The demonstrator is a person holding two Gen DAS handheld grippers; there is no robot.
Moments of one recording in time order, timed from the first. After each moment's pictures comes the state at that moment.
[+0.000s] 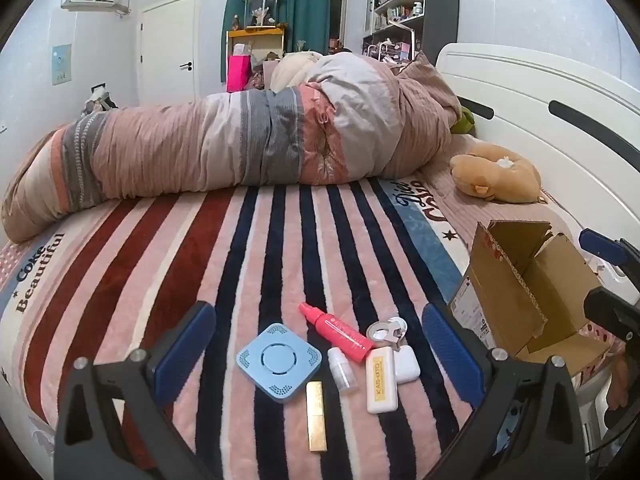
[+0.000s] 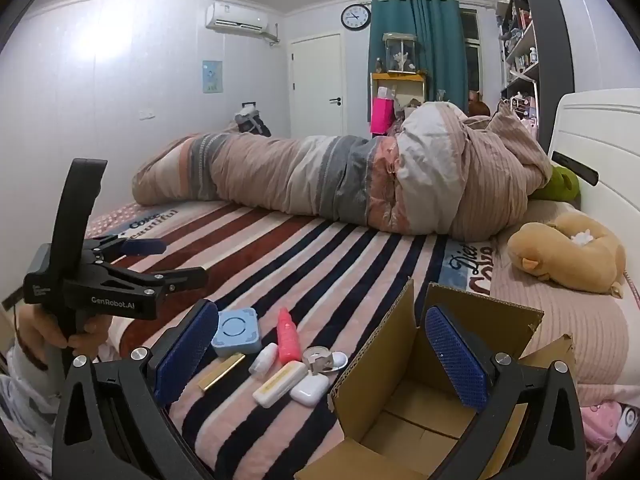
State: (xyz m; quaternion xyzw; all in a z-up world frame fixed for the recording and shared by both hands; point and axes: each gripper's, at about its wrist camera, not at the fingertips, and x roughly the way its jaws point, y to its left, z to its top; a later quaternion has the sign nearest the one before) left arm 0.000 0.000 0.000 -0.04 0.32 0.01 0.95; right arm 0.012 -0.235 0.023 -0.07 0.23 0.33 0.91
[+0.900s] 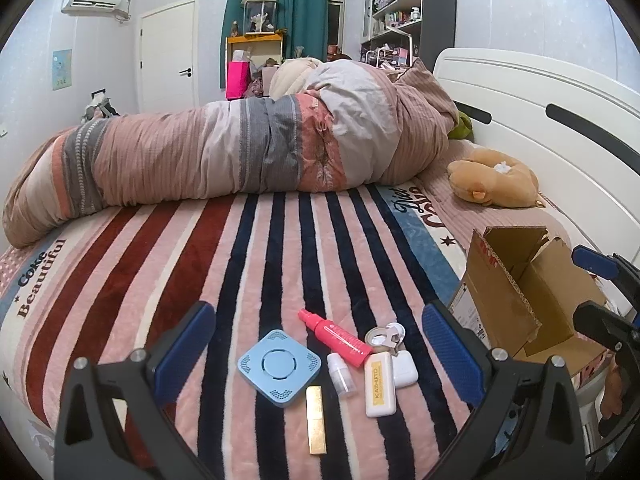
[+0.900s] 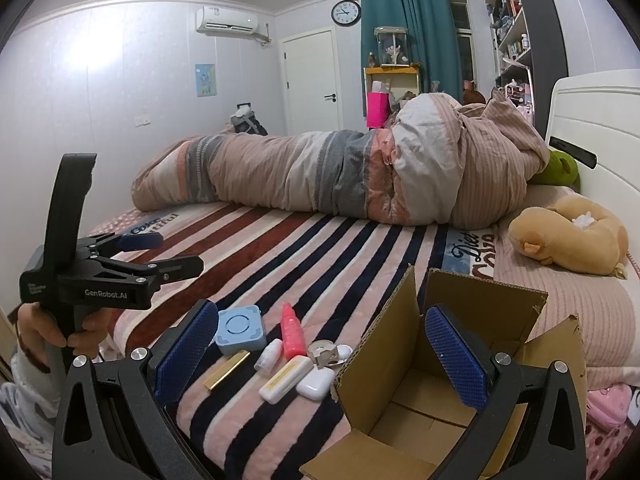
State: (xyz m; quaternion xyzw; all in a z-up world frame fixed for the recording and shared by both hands) left arm -0.002 -0.004 0.009 -0.03 0.31 0.01 0.95; right arm 0.012 -0.238 0.019 -0.05 0.25 0.33 0.91
